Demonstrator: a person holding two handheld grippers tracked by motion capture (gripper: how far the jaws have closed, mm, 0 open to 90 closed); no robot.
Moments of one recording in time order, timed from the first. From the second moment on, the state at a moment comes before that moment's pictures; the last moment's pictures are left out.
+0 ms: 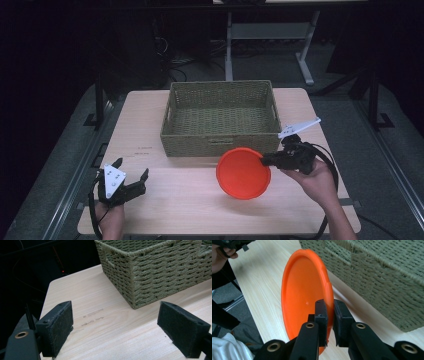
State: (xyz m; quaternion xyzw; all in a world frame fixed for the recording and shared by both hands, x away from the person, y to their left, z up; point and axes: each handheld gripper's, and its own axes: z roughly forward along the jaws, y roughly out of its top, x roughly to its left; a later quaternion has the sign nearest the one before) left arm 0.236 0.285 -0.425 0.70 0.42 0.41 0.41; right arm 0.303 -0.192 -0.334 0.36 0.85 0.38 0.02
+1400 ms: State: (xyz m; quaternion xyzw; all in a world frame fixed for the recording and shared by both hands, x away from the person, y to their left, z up) left arm 0.235 0.287 -0.425 0.70 0.42 0.41 0.41; right arm 0.339 -0.198 -0.281 0.38 0.84 0.38 0.04
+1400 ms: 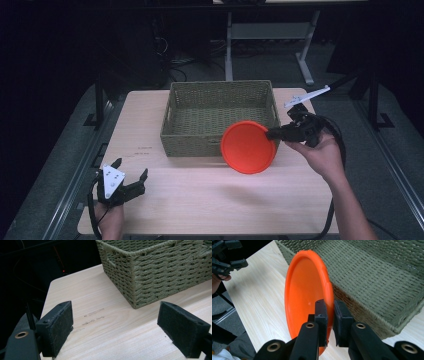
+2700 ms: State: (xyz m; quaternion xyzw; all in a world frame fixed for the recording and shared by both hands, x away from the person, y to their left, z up) left arm 0.235 0.289 -0.425 0.70 0.43 0.40 0.41; right arm 0.372 -0.182 -0.235 0.38 0.85 0.37 0.07
